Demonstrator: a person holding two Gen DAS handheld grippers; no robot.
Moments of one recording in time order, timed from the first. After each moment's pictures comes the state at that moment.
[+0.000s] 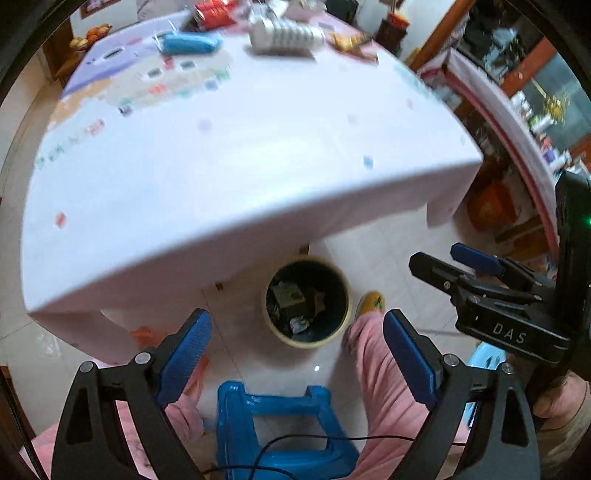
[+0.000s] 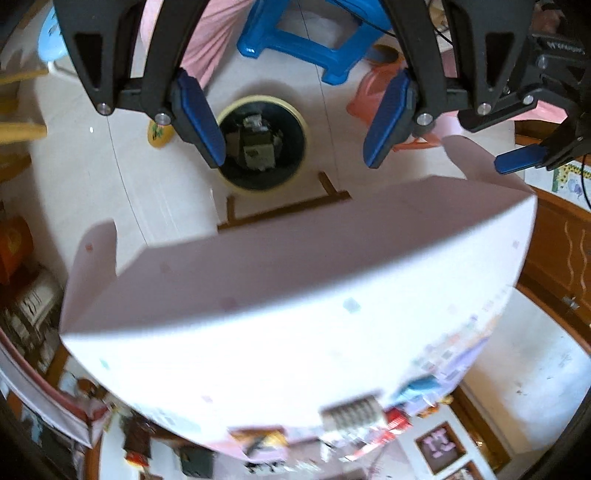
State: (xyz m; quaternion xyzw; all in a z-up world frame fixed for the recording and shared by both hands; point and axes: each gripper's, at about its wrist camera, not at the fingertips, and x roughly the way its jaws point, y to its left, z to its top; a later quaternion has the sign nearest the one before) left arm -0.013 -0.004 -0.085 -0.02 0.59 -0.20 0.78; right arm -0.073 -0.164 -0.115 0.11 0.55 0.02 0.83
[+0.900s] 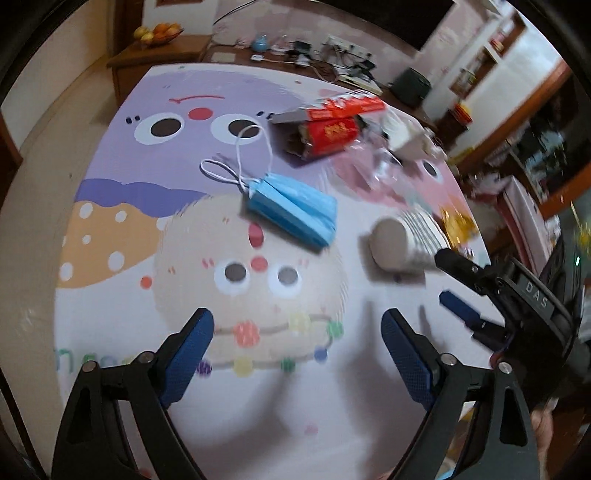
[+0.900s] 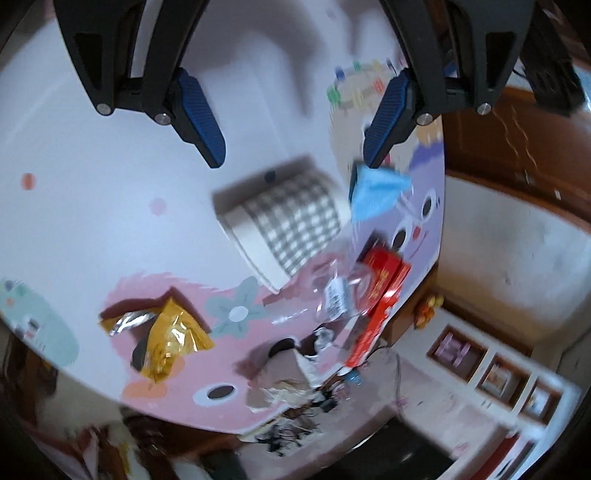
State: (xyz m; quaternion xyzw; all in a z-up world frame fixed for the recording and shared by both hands) left arm 0.238 0.064 -0.067 -0.14 0.53 -0.09 0.83; right arm 0.194 -0.155 -0.079 0.33 0.48 0.03 0.81
